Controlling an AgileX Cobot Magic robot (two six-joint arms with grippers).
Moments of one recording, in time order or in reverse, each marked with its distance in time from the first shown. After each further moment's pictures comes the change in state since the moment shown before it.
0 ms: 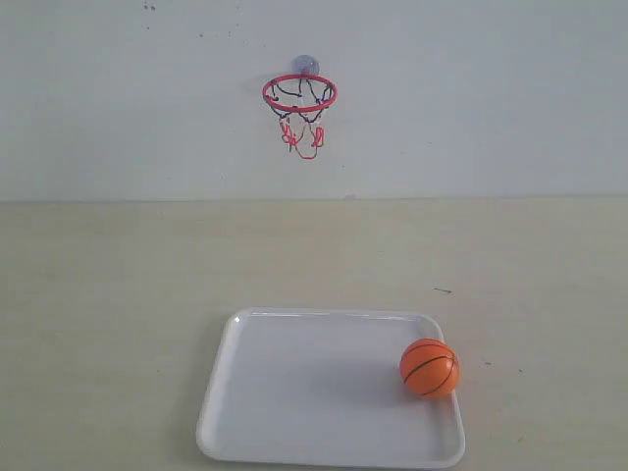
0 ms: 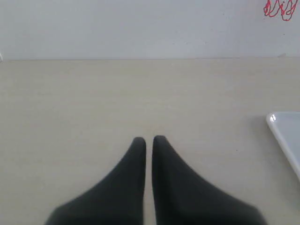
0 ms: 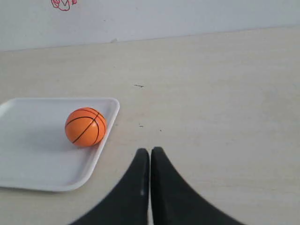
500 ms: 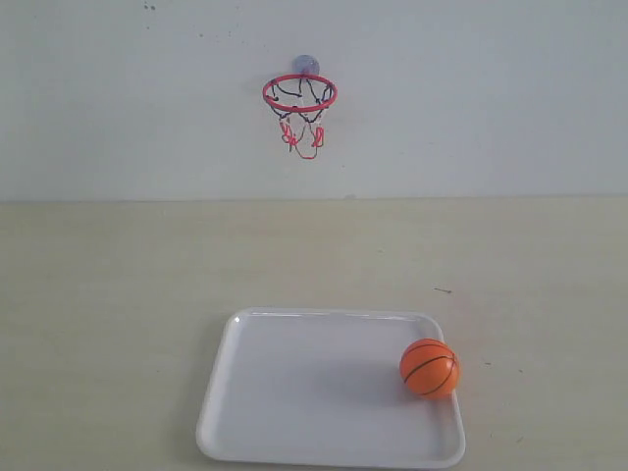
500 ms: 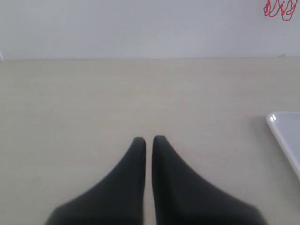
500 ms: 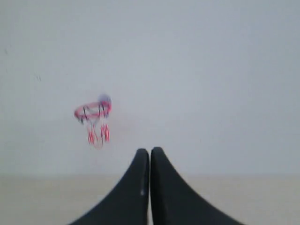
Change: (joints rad) left arm 0.000 0.000 0.000 0.000 0.000 0.000; right arm 0.000 0.000 0.000 -0.011 -0.497 -0.026
